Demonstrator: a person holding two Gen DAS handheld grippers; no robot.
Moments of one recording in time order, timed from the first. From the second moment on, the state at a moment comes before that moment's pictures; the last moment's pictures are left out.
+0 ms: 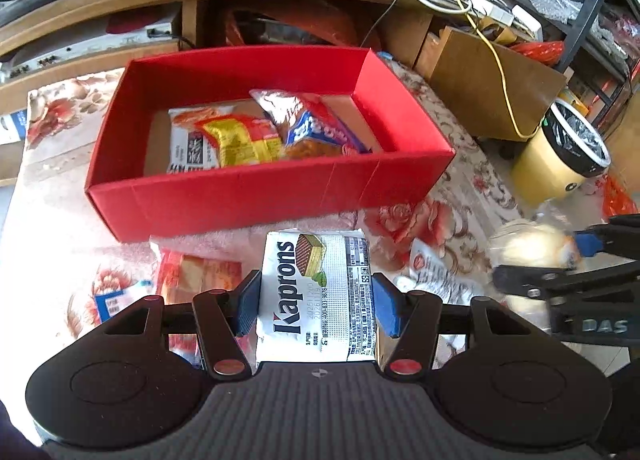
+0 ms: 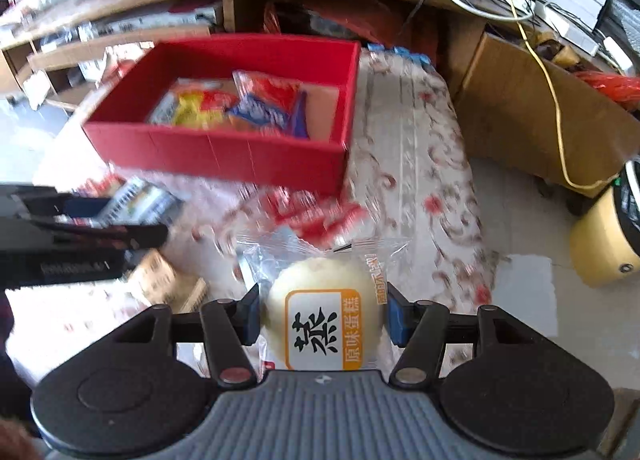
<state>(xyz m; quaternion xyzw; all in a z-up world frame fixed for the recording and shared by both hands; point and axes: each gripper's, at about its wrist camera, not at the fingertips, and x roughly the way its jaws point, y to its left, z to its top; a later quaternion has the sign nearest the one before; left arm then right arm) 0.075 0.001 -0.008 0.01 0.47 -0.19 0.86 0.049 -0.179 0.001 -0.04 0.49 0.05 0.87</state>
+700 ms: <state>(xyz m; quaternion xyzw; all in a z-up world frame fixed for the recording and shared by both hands) 0.130 0.006 0.022 -0.04 0.44 -0.17 0.88 0.126 -0.168 0.014 0.01 0.45 0.09 0.89</state>
